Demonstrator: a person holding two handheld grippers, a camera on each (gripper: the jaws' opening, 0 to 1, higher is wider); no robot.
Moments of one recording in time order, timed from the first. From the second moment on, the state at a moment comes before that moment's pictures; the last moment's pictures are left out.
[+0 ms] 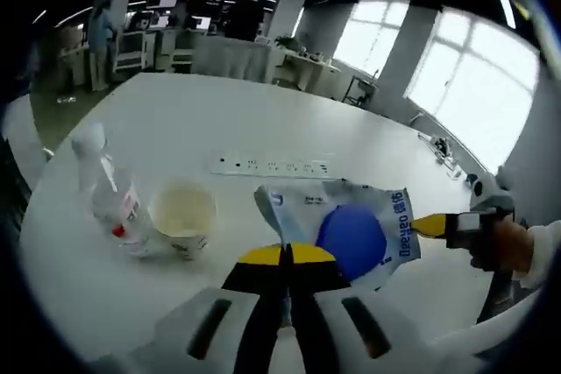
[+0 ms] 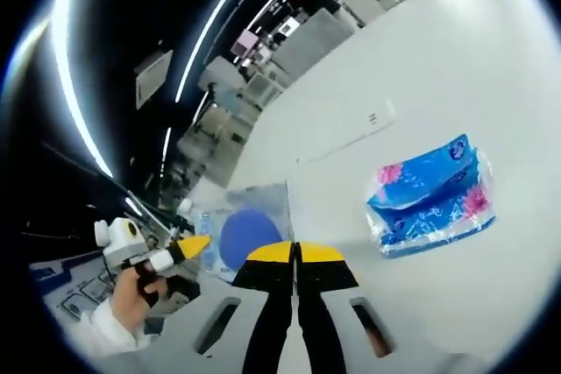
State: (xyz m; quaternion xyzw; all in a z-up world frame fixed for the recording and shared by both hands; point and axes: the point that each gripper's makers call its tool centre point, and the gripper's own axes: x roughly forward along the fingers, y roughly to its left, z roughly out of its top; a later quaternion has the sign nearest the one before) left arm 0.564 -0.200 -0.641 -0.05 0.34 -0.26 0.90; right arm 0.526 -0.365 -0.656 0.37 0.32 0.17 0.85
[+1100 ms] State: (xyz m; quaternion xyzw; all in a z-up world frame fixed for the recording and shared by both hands) left arm 0.617 -0.194 -0.718 0.04 0.37 -0.22 0.90; right arm 0.568 -0.363 -0.721 0.35 0.32 0.09 0.87
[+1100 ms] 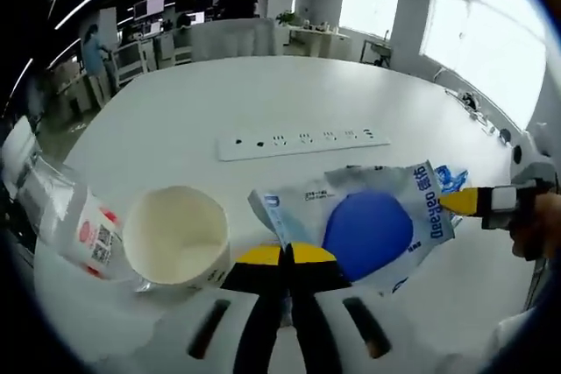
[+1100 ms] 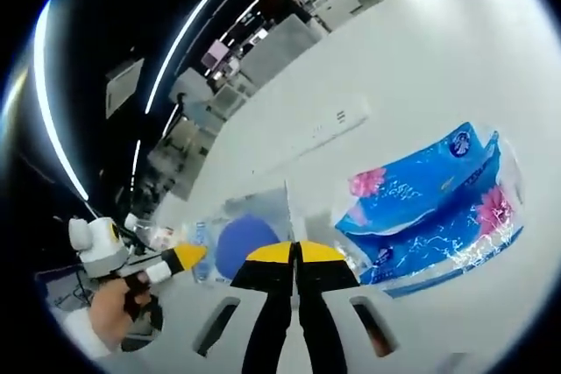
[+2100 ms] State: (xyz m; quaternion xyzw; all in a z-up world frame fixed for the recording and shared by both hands) left arm 0.626 -0.185 -0.737 0.03 0.37 -0.19 0.91; right arm 0.551 -0.332 -0.713 0.33 0.32 0.16 0.87
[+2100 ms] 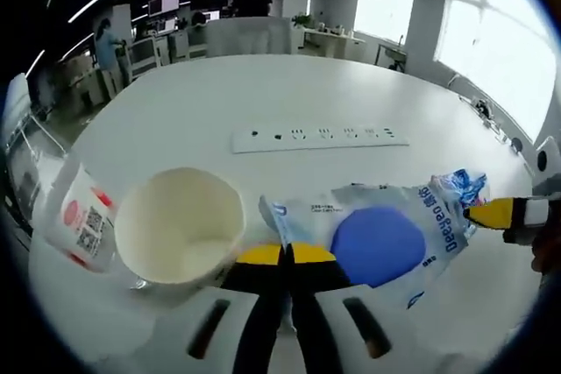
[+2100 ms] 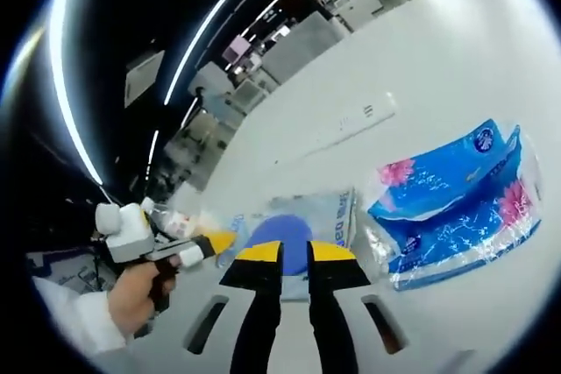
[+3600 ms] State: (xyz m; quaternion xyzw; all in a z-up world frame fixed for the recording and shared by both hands) left arm 0.570 -0.211 -0.734 -0.01 0.35 -0.28 0.89; right arm 0.535 -0.302 -0.737 0.37 0.34 0.18 0.85
